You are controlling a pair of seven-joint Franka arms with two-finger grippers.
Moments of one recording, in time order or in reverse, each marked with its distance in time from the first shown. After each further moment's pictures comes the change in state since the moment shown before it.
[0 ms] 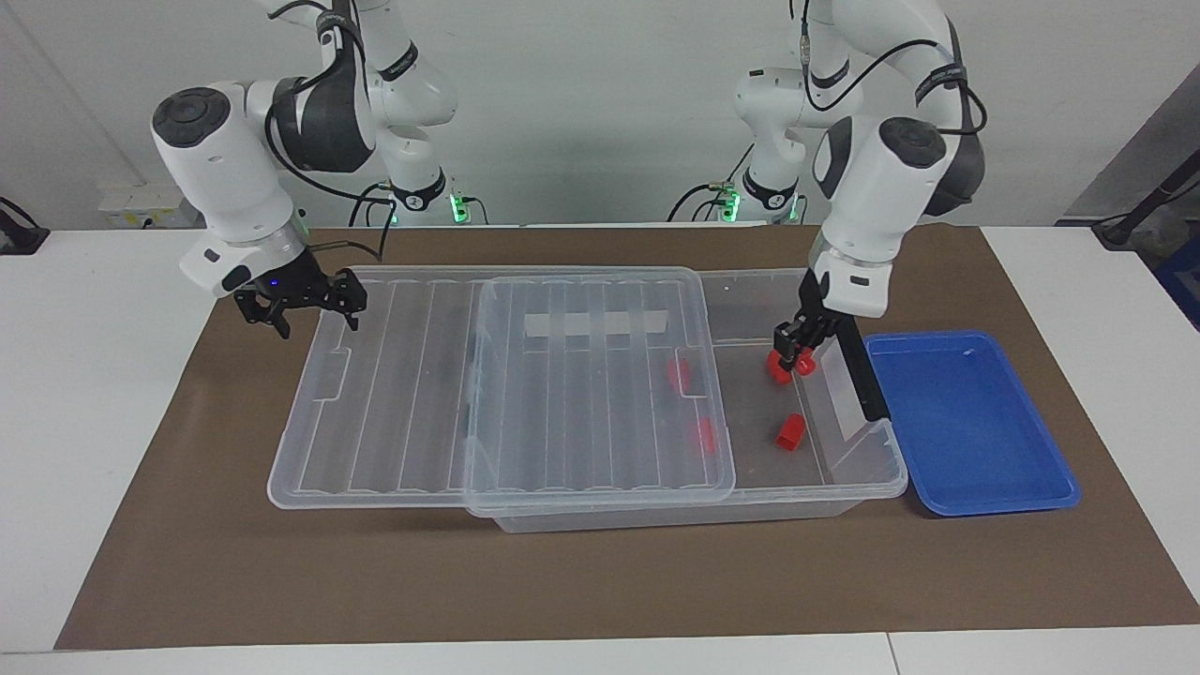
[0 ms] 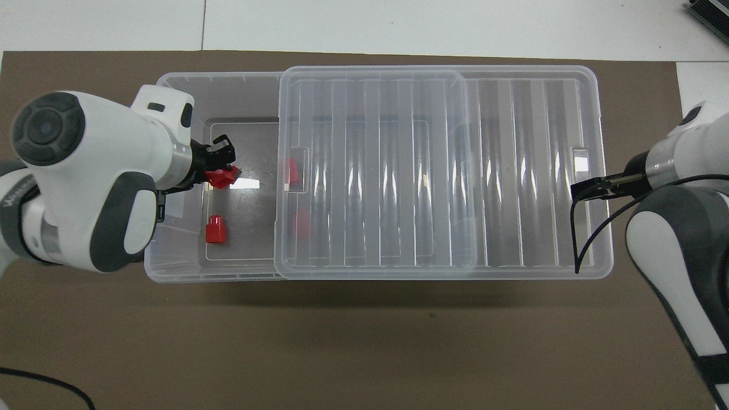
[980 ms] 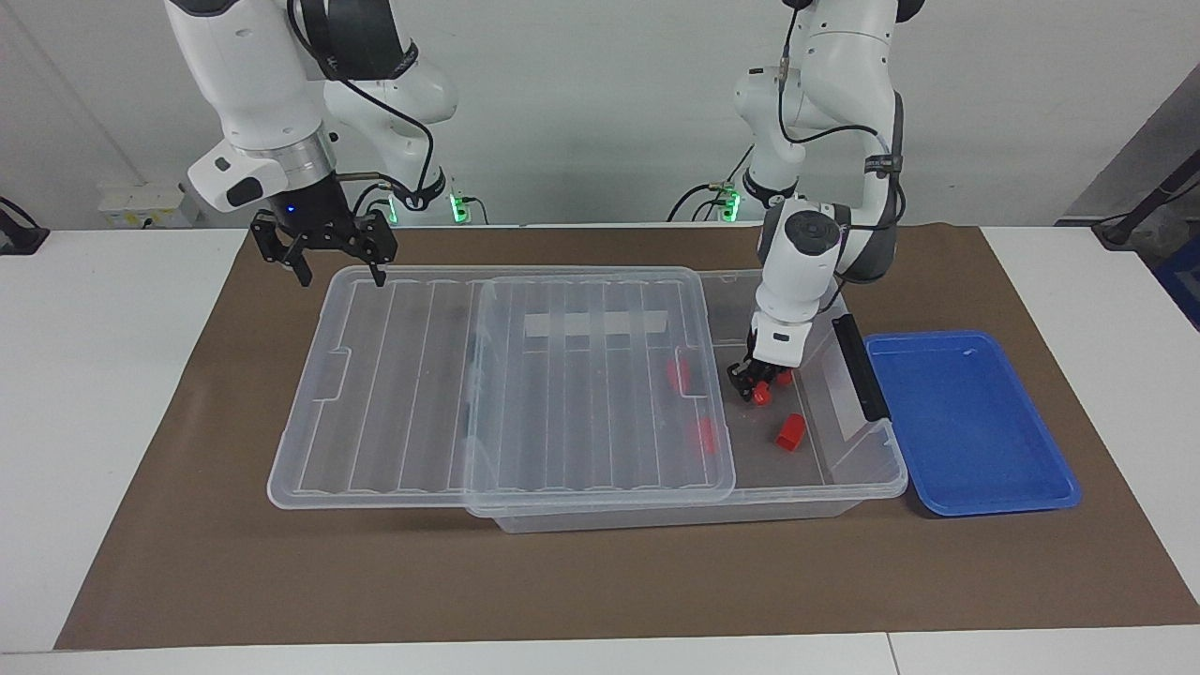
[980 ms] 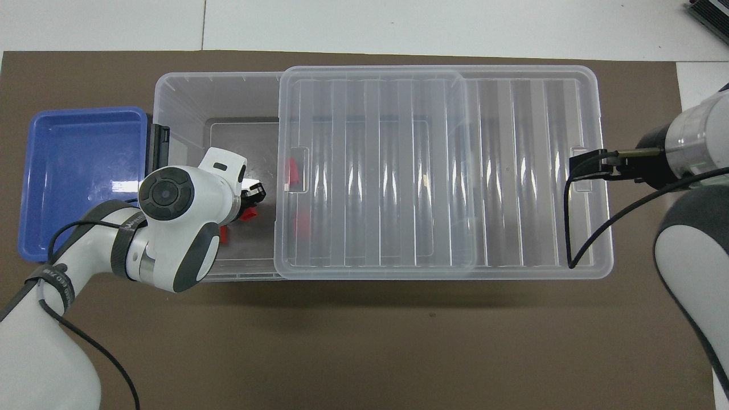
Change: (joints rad) left arm -0.034 0.123 0.015 -0.229 0.131 0.296 -0.020; right arm 0.080 -0.008 0.000 0.258 0.000 -0.209 0.200
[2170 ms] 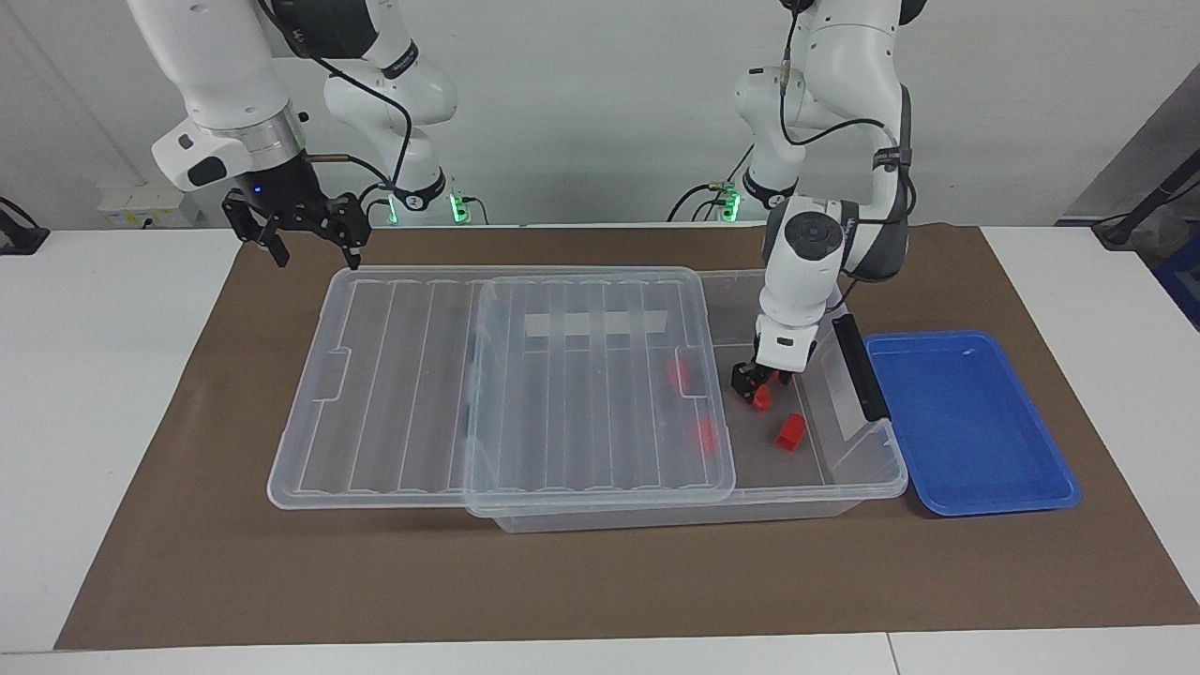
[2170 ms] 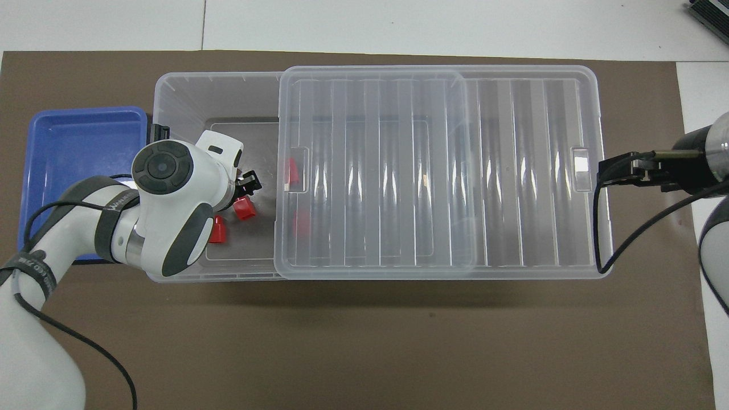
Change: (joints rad) left arm 0.000 -0.026 0.004 0.152 0.047 -0.243 -0.007; right arm -0.036 -0.015 -0.012 0.012 0.000 -0.053 0.000
